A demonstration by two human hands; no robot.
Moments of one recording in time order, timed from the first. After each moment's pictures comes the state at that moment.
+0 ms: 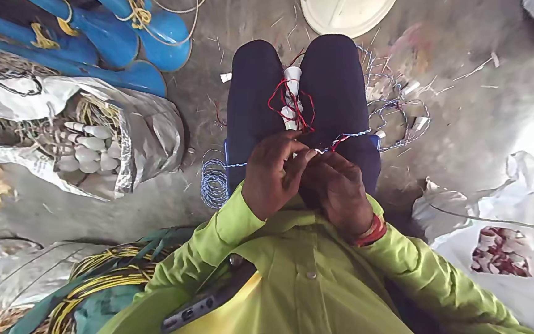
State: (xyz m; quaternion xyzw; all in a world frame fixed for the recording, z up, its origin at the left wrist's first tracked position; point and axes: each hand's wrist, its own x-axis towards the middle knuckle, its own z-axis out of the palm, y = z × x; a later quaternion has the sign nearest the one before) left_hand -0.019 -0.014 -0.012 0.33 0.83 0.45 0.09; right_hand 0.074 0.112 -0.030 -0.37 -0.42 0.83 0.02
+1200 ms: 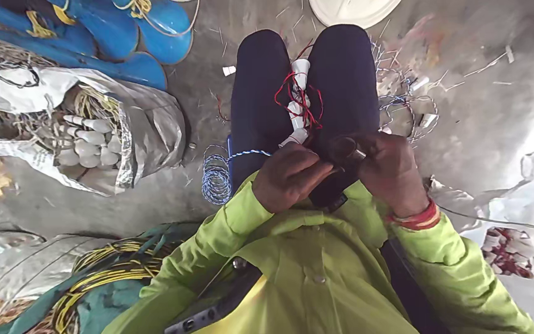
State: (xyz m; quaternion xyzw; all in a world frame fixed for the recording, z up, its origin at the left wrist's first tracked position) left_hand -0.017 -0.016 -0.040 0.51 0.72 0.47 -0.07; right_hand 0.067 0.178 -0.022 -0.15 -0.85 0.50 -0.01
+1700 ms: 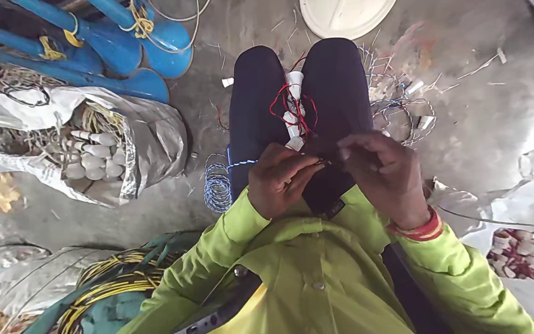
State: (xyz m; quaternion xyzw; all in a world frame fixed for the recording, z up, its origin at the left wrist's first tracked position) left_hand -0.019 -0.017 -0.036 0.38 0.77 0.52 0.01; right_hand 0.074 0.180 -0.023 -0.13 -0.82 0.55 0.07
